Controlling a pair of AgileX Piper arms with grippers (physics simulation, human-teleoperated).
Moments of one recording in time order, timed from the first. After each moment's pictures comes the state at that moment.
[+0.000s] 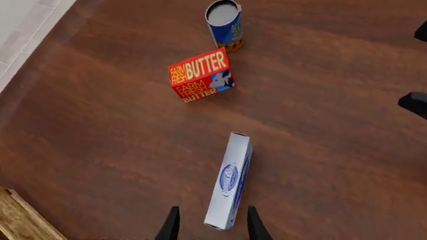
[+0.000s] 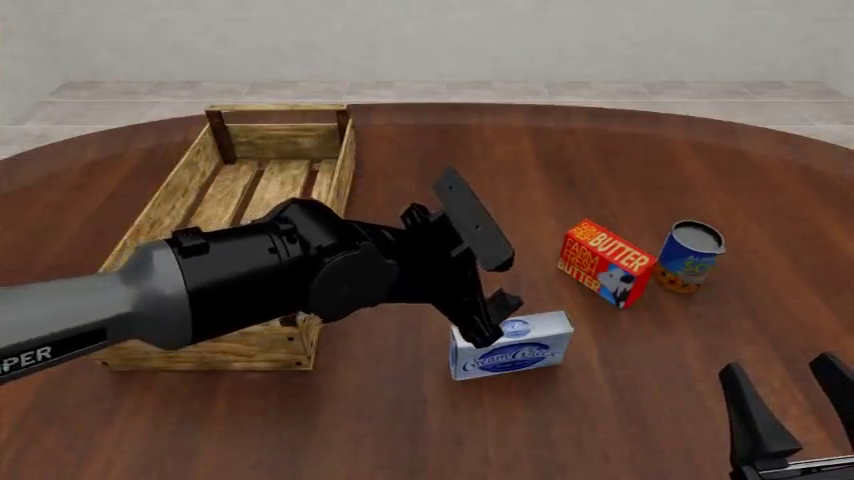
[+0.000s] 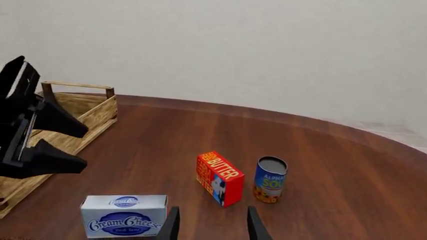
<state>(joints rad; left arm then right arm) -0.88 1.62 -1.24 0.35 0.33 0.09 0.00 -0.01 -0.02 -0.07</state>
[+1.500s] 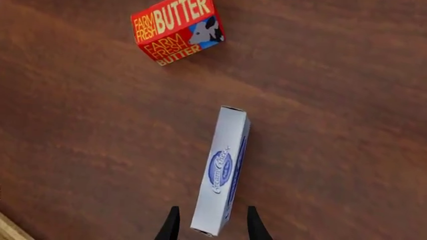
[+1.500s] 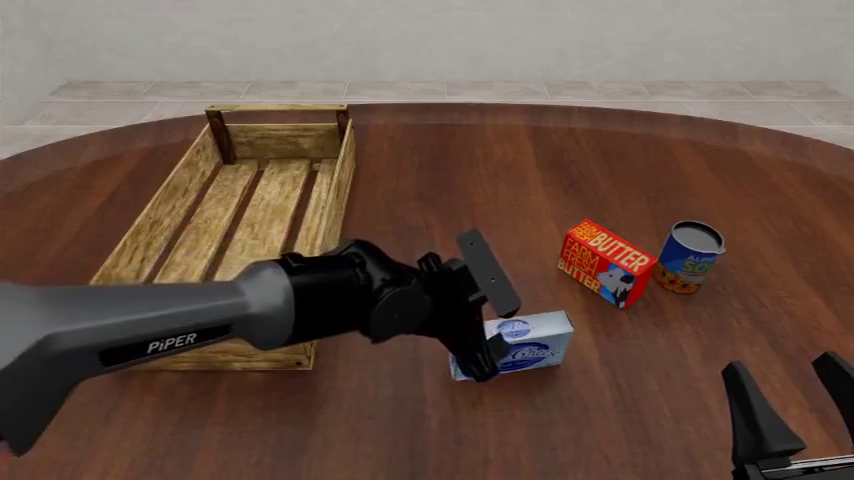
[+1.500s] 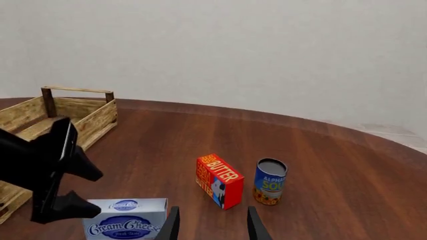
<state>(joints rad) -0.86 1.82 -1.24 0.34 0.37 0.09 0.00 -0.01 -0.03 -0.06</state>
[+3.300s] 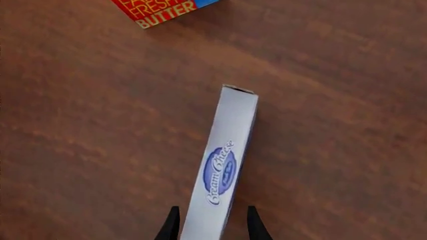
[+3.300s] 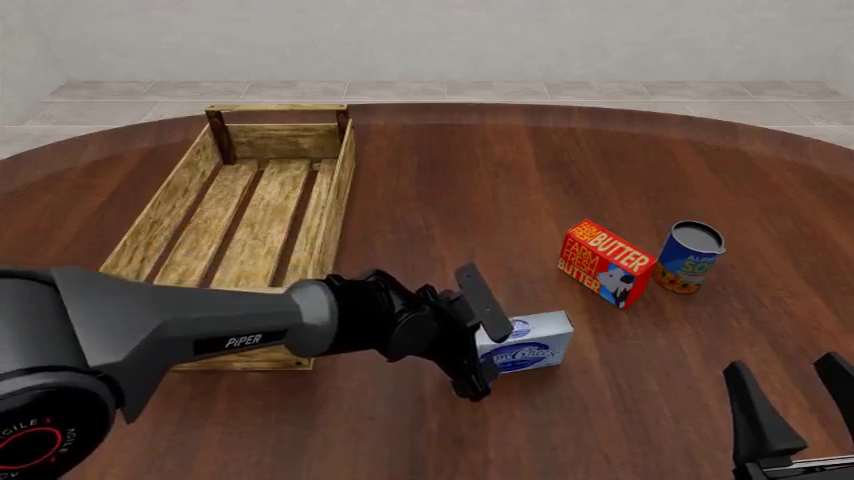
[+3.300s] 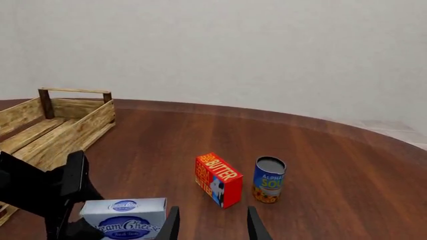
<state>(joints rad) -0.84 1.96 -1.22 0.29 0.35 0.08 0.00 -0.01 -0.02 -0.05</state>
